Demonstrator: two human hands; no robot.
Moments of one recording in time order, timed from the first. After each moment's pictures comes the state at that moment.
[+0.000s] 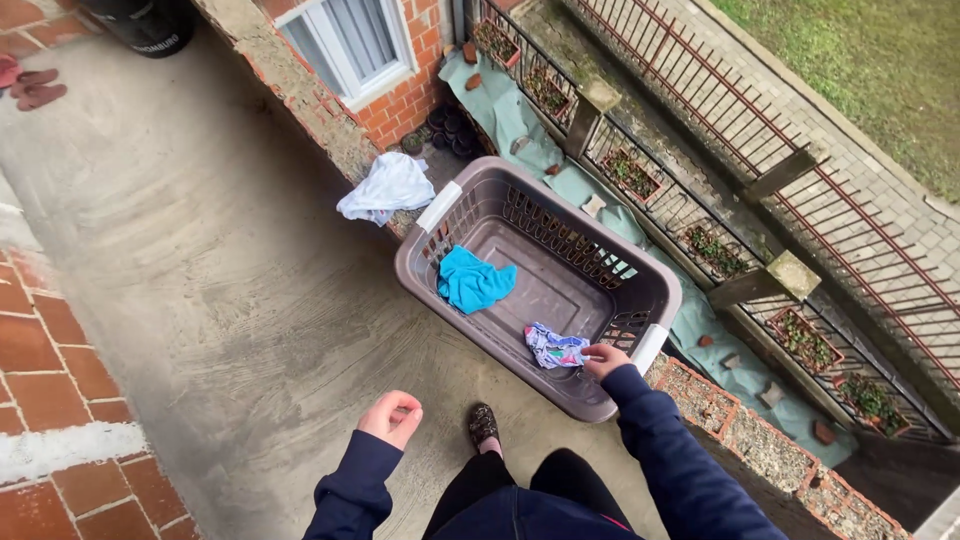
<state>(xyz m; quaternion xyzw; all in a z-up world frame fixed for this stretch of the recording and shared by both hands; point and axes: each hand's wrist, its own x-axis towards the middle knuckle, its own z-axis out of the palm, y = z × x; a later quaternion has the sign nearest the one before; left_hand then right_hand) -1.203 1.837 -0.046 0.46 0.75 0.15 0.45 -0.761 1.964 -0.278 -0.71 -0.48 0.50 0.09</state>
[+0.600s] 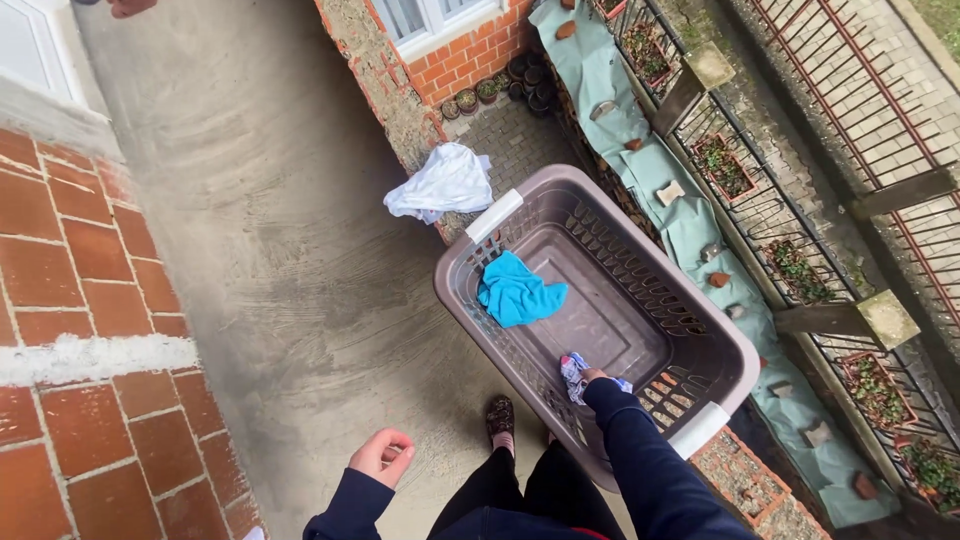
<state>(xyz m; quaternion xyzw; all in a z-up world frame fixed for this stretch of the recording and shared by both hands) -1.221 1.834 -0.071 0.29 0.83 0.08 0.46 -0.819 2.029 -0.567 -0.56 -0.65 0.43 -0.27</state>
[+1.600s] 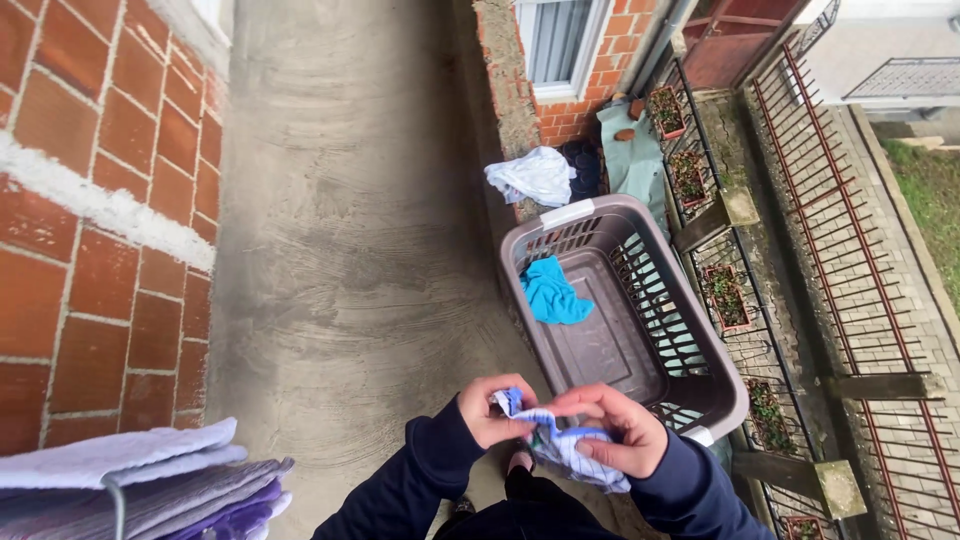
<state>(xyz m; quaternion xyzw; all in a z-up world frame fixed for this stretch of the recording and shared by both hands) -1.093 1.816 0.054 0.44 0.52 0.52 0.52 -0.872 1.953 0.082 -0.02 -0.60 0.79 0.13</state>
